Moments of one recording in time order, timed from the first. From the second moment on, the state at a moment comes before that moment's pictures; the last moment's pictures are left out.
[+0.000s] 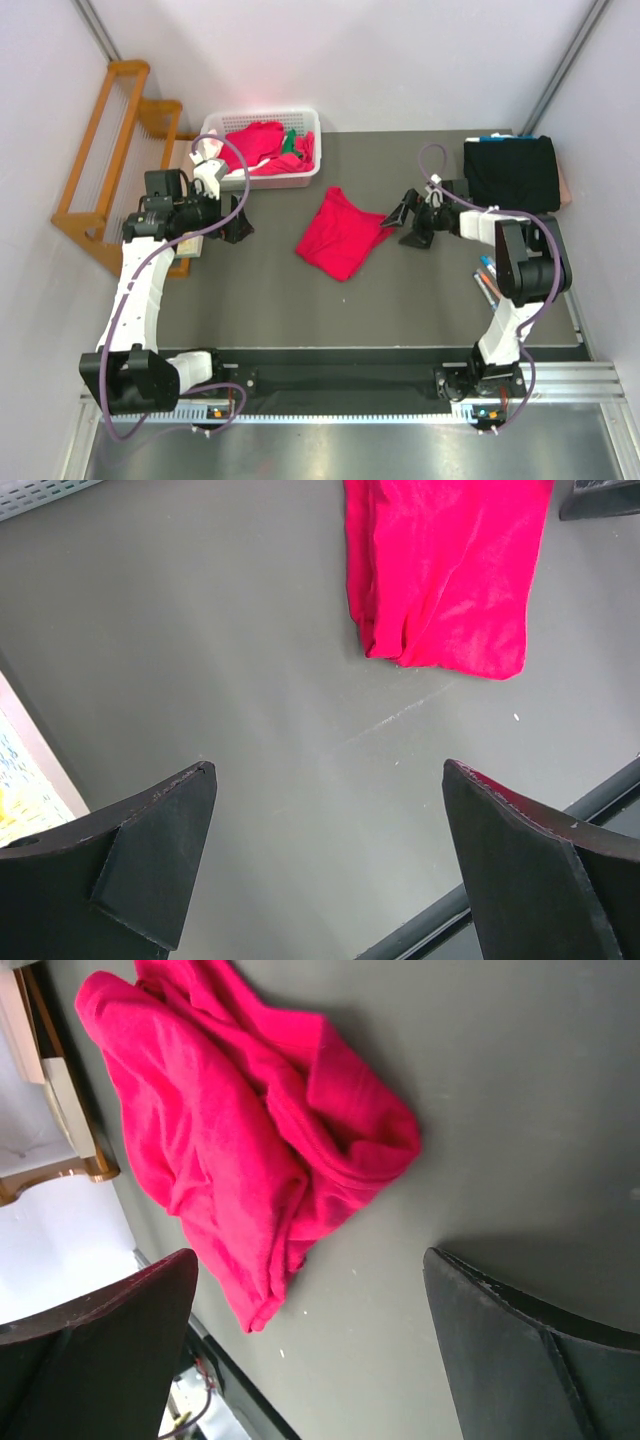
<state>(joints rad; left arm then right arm) 0.06 1.19 1.17 -0.77 0.57 0.19 0.13 1.83 1.00 -0.05 -0.66 0.66</state>
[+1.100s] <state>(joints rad) 0.06 1.20 1.19 -0.77 0.57 0.20 0.27 2.01 0.95 0.44 -0.88 0.82</state>
